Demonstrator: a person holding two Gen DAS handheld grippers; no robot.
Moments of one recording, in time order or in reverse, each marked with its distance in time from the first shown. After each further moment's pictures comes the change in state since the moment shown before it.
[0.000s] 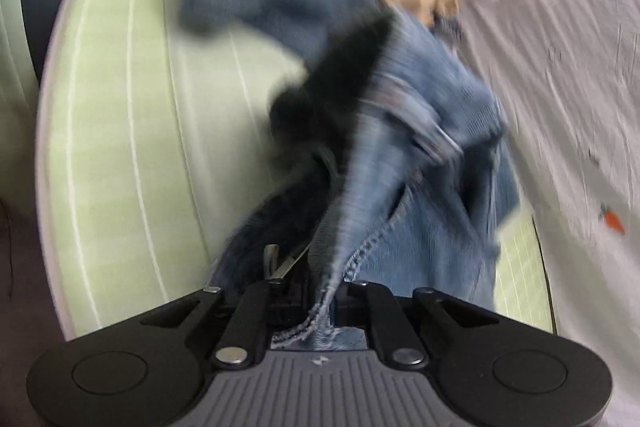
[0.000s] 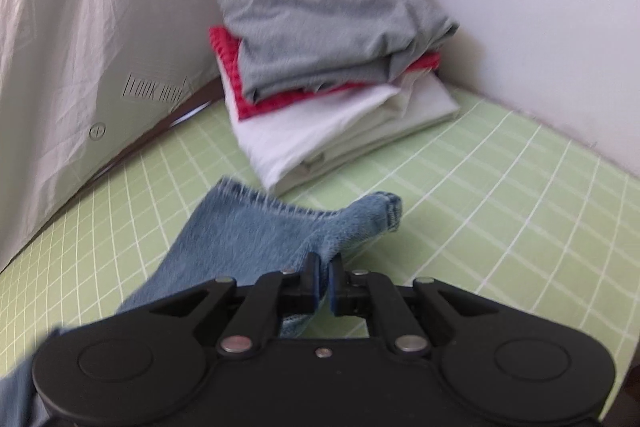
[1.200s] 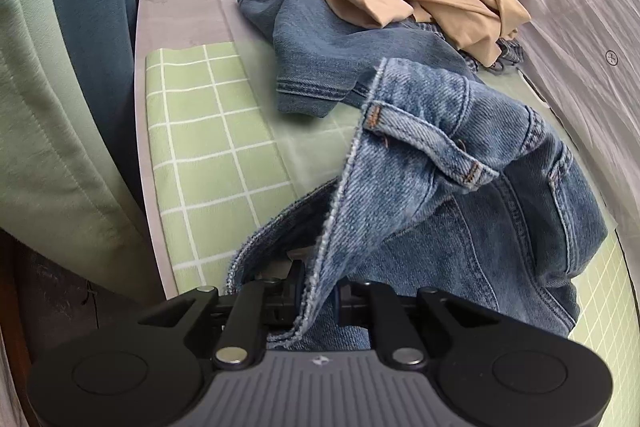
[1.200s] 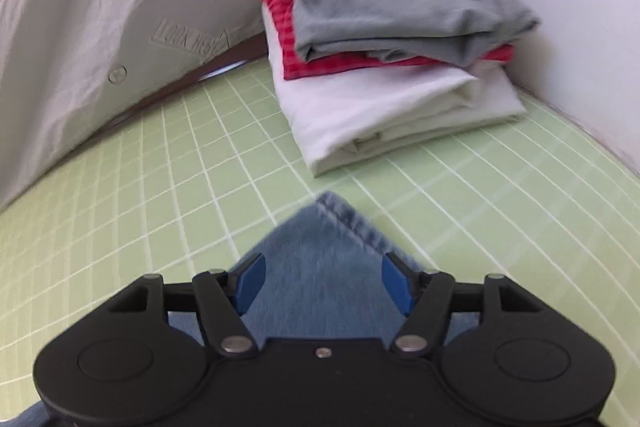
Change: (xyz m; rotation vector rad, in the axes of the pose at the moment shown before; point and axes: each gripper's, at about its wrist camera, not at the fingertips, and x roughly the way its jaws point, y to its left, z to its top) left arm -0.020 0.043 0.025 0.151 -0.049 0.240; right arm 0.068 0.039 0.006 -0.182 0.090 0.030
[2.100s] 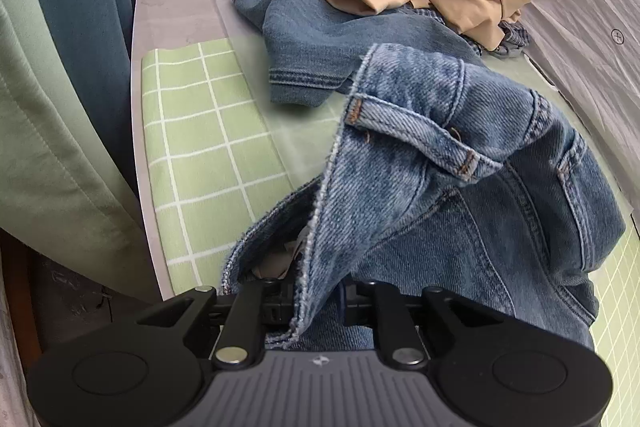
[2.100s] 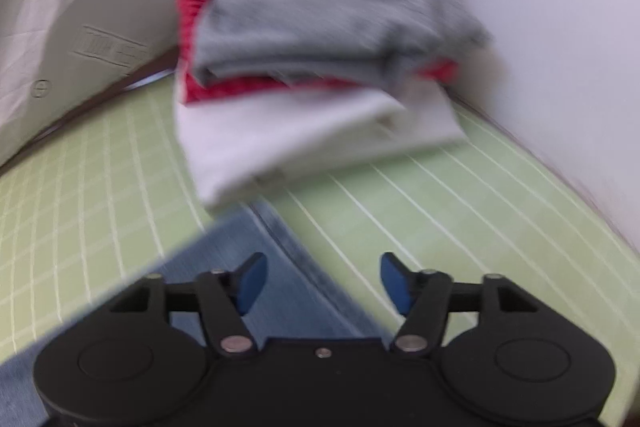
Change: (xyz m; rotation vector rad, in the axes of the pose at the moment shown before) left arm 0.007 -0.011 -0.007 0.040 0.007 0.043; right arm -0.002 -0.054 0.007 0.048 0.009 -0.154
